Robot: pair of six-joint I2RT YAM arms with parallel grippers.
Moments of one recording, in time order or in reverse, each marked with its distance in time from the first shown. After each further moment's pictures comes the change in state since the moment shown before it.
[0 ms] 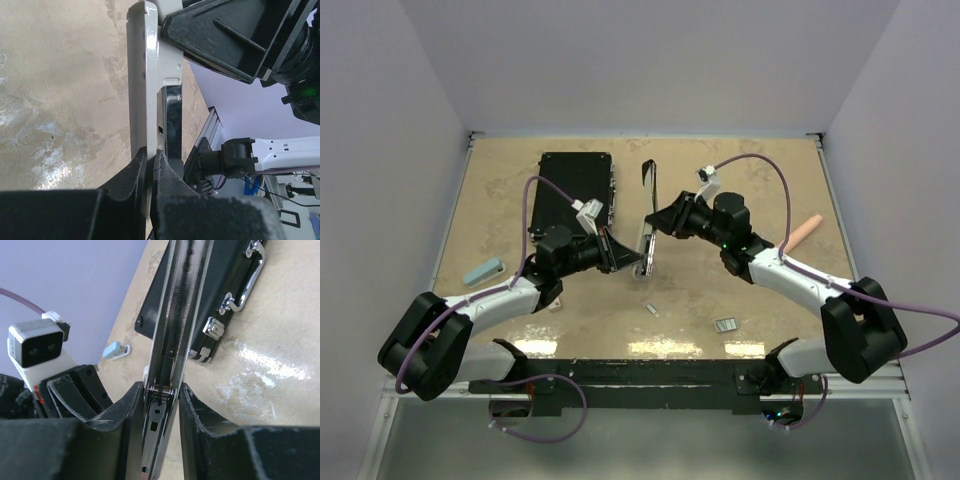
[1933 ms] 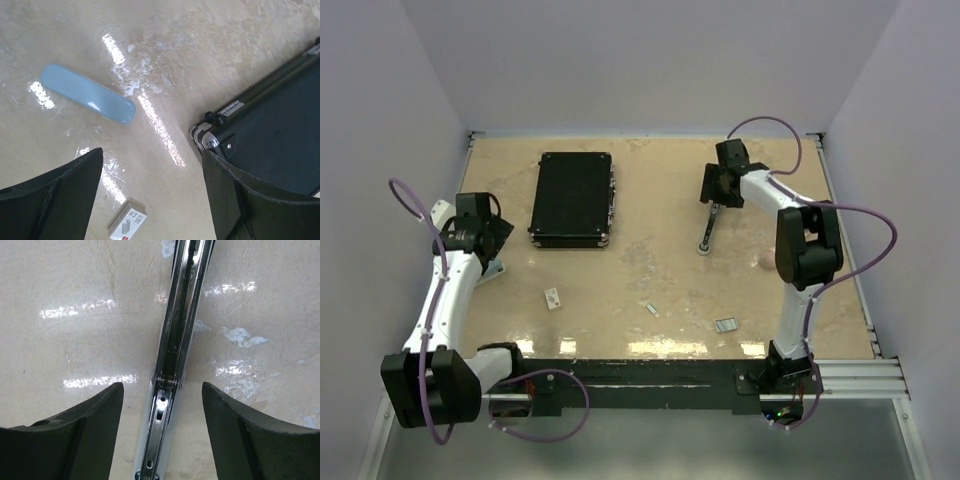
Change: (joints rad) left arm 0.639 -0.183 0.414 -1.332 -0.867 -0.041; right arm -0.311 0.643 0.738 -0.860 0.457 -0.390
